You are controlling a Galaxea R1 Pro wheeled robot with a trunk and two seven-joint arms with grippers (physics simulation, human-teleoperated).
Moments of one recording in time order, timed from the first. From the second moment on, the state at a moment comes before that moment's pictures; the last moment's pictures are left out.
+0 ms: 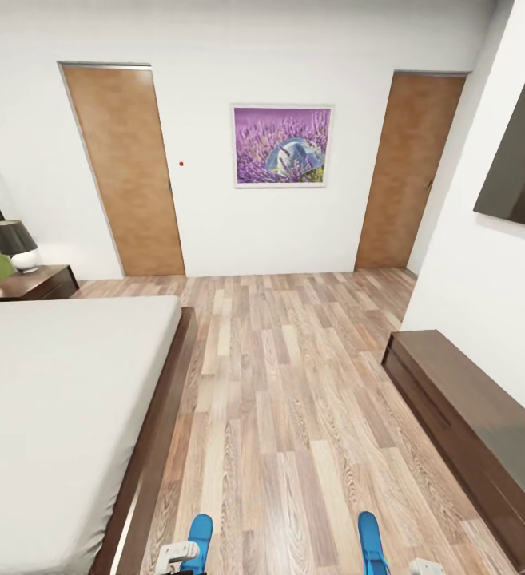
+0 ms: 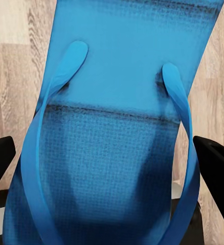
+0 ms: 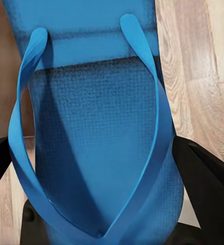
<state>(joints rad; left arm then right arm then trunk) -0.42 0.01 -0.21 -0.14 0.37 0.01 -0.35 -0.38 -0.23 0.16 -0.11 -0.44 -0.02 0.66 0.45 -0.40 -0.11</state>
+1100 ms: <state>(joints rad) -0.42 0.01 -0.21 -0.14 0.37 0.02 -0.35 -0.38 -0.23 0.16 -0.11 -0.44 -0.02 0.65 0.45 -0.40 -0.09</state>
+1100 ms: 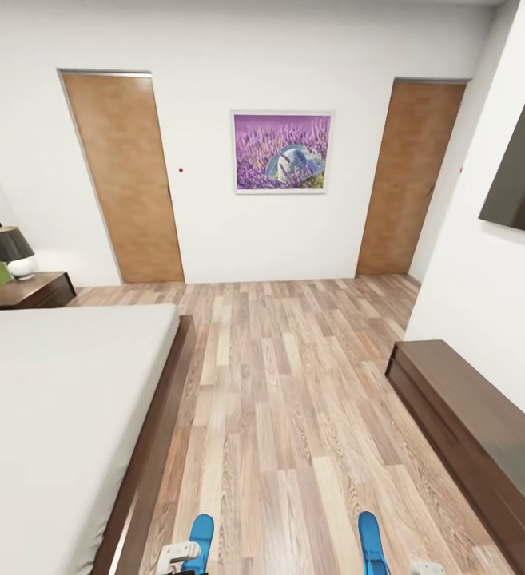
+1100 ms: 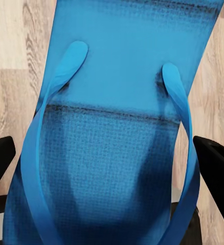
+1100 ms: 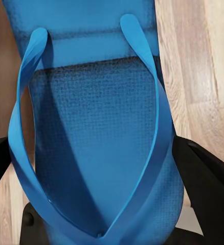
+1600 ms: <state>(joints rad) -0.42 0.01 -0.21 -0.14 0.37 0.02 -0.35 -0.38 -0.23 0.16 -0.11 -0.44 -0.02 0.65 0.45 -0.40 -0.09</state>
